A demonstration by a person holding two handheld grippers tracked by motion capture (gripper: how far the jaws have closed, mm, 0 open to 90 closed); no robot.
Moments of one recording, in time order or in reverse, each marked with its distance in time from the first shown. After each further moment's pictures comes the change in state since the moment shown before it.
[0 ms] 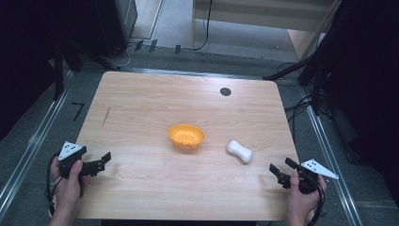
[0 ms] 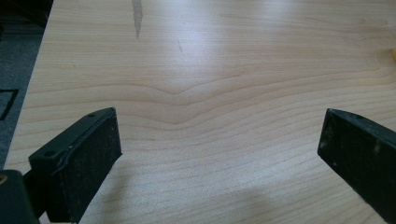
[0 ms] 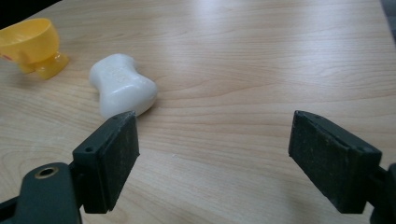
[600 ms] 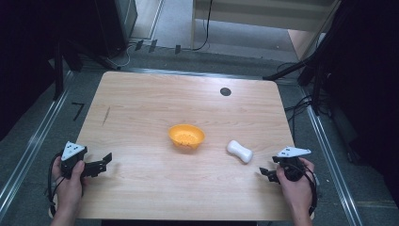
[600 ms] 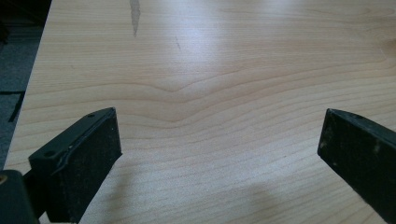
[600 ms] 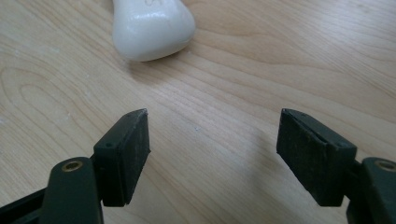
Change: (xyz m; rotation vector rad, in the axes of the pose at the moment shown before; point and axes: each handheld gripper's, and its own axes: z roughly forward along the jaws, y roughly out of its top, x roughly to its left) left arm -0.004 0.000 0.001 0.013 0.017 0.029; right arm 0.025 0.040 0.037 0.468 0.036 -0.321
